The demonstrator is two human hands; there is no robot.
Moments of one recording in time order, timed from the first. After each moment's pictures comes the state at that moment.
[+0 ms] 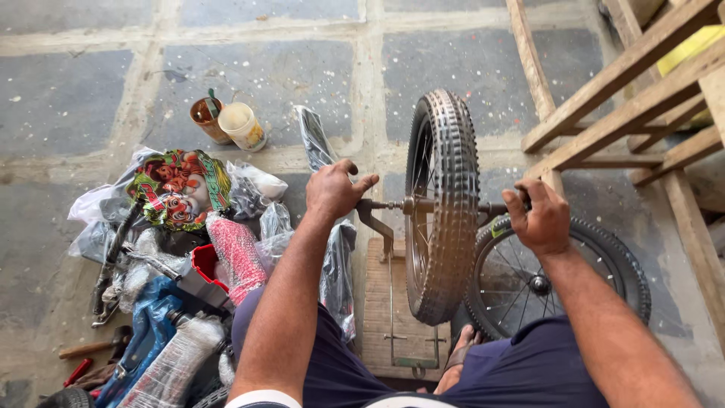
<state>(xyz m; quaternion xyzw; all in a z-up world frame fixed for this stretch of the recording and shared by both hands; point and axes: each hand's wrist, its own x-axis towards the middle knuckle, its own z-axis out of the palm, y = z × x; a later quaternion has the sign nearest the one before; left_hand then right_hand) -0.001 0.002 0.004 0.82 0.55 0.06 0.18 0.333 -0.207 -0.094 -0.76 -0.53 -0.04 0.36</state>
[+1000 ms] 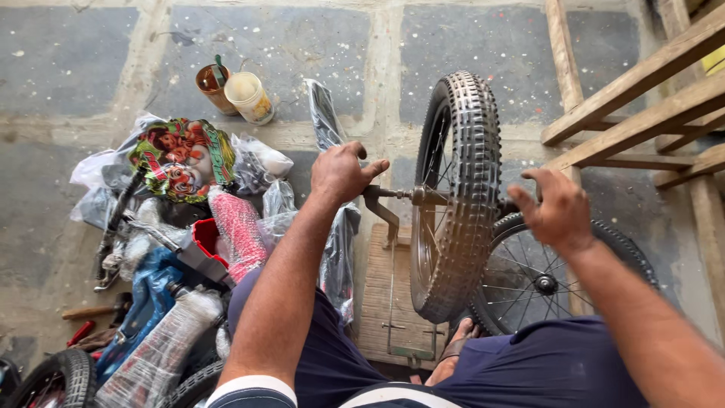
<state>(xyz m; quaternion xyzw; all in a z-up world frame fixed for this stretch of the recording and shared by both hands) 0.003 0.006 0.009 0.81 0.55 0.04 0.18 0.334 -0.199 -0.061 -0.73 -0.62 0.01 0.30</state>
